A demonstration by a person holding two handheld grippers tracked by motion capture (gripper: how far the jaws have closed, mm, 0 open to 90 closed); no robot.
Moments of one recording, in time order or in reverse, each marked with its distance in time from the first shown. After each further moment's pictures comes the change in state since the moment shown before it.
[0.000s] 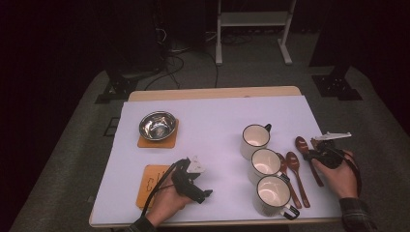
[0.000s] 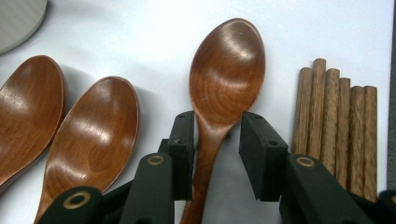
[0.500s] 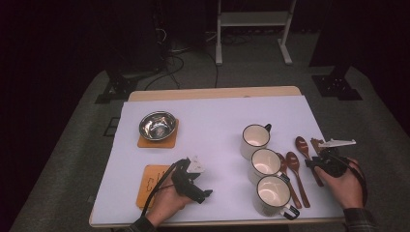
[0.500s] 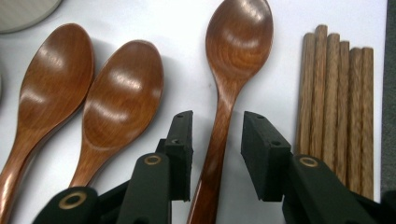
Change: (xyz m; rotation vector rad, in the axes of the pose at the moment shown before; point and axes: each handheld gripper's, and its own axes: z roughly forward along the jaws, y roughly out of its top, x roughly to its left) left arm 0.000 0.000 0.000 0.000 0.000 0.001; right arm 0.013 -0.017 -0.020 0.021 -0.018 0.023
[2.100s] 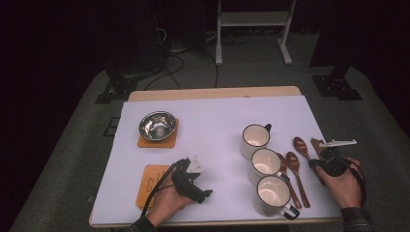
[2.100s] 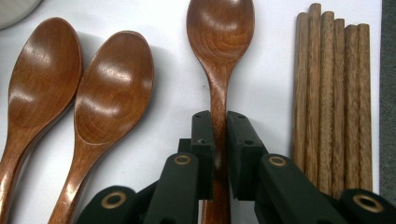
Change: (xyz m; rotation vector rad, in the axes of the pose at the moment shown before) left arm 0.000 0.000 0.000 -0.001 0.000 -0.001; right arm -0.001 -0.001 0.000 0.041 -0.017 0.056
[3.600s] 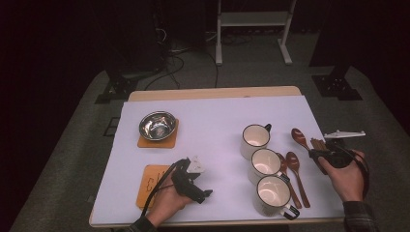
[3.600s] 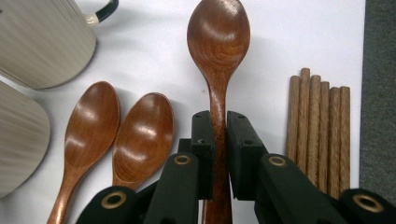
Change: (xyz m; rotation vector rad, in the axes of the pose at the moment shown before) left arm 0.000 0.000 0.000 0.000 0.000 -0.001; right arm -0.003 0.023 -0.020 -0.097 0.069 -0.001
